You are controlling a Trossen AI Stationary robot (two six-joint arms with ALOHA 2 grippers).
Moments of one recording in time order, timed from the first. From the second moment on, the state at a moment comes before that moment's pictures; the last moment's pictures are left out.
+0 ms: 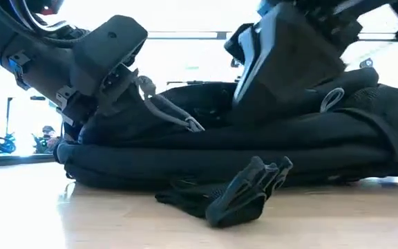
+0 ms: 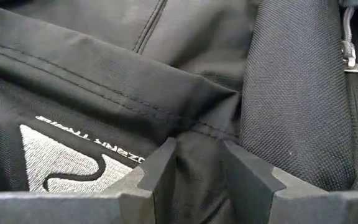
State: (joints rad) left arm -0.59 1.89 0.85 0.10 -0.72 -1.04; right arm 0.54 1.96 1.34 -0.35 0.30 0.16
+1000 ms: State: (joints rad) left arm -0.57 1.85 0.92 0.43 -0.52 -0.48; right arm 0.50 1.99 1.29 -0.45 0.54 0.26
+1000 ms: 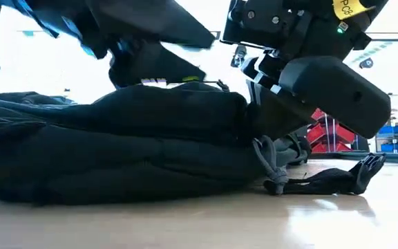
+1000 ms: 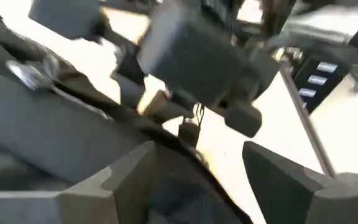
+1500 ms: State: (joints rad) left arm -0.52 2.11 1.41 -0.45 -0.55 -0.76; right arm 0.50 1.97 1.29 -0.45 0.51 0.30
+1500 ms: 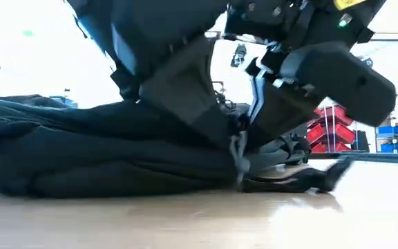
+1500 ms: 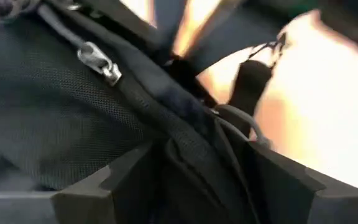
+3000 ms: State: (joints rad) left arm -0.69 1.96 1.45 -0.51 -0.77 -0.50; right arm 0.49 1.77 1.19 -0.29 0.44 0.02
